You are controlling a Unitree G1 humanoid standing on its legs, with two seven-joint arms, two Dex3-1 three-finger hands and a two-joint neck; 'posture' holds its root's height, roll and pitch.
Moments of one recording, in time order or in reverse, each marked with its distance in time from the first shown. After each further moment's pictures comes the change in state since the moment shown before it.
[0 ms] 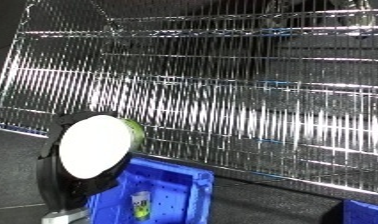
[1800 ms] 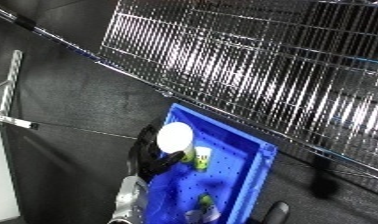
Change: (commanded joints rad) left arm -0.069 0.020 0.091 0.928 -0.307 0.272 -0.415; right arm 0.043 0.013 0.004 0.131 -0.069 0.049 0.124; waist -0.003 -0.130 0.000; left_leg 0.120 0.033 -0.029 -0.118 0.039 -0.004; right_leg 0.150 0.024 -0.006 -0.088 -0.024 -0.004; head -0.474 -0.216
